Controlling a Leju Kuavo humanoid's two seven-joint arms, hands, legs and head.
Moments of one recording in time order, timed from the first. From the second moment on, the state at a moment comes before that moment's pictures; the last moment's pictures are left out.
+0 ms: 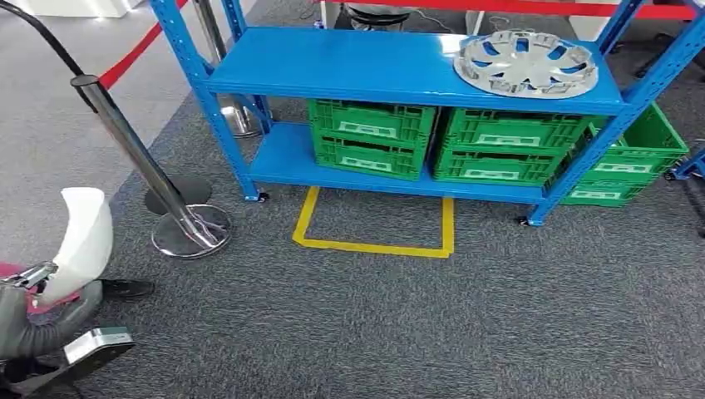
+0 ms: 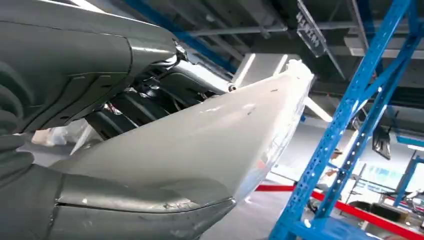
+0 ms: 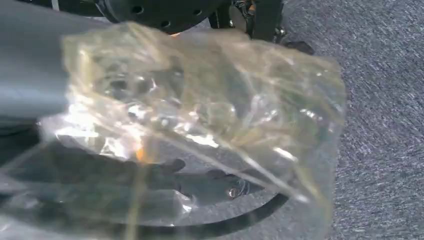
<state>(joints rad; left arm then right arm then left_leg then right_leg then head) 0.40 0.29 0.00 -2.11 -0.69 0.39 -0.08 0.32 0.36 -0.60 -0.98 0.23 -0.09 0.20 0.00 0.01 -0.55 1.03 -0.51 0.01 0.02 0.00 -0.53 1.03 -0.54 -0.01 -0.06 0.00</state>
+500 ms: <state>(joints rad) 0.40 0.28 0.01 -2.11 -0.73 0.40 -0.08 0.32 0.36 -0.59 -0.98 0.24 -0.09 0.20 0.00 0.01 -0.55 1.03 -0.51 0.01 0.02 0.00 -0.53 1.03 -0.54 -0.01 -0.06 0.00</state>
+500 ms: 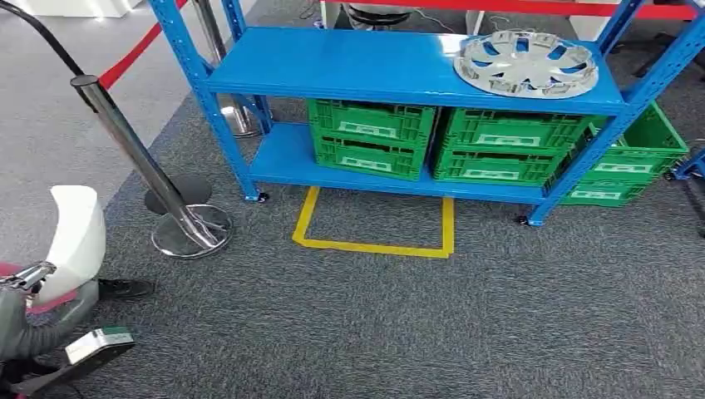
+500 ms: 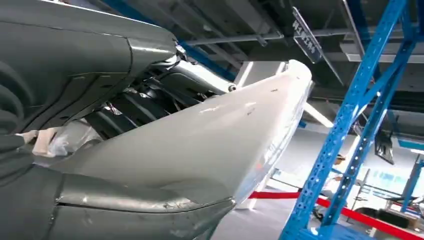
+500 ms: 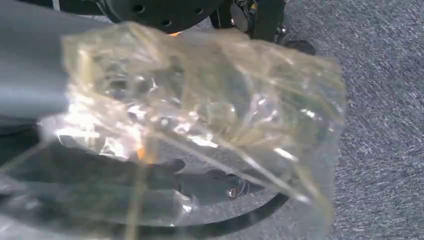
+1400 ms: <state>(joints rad) 0.41 0.27 0.02 -2.11 -0.74 0.40 -0.05 0.34 0.36 -0.59 -1.00 0.22 -0.11 0.23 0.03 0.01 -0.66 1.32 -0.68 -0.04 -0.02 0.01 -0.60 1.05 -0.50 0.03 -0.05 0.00</state>
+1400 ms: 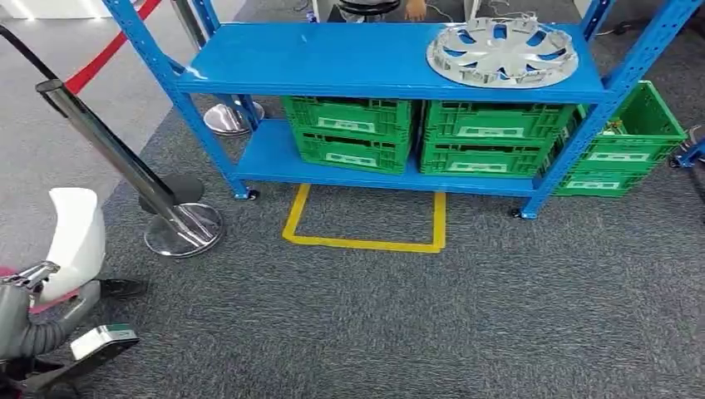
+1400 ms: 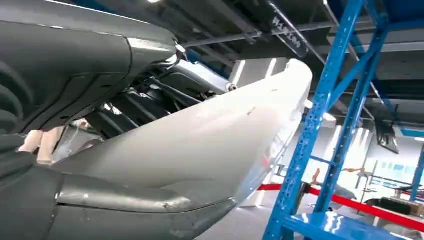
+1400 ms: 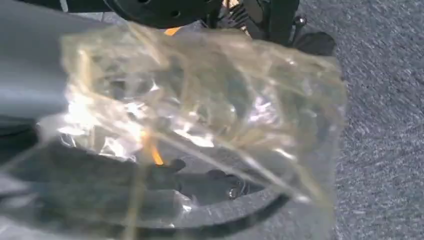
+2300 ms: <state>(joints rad) 0.41 0.27 0.03 -2.11 -0.75 0.39 -0.05 0.34 0.37 -0.56 -1.03 0.20 -0.11 0.24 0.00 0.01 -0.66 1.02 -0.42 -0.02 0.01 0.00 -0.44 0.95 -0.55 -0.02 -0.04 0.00</state>
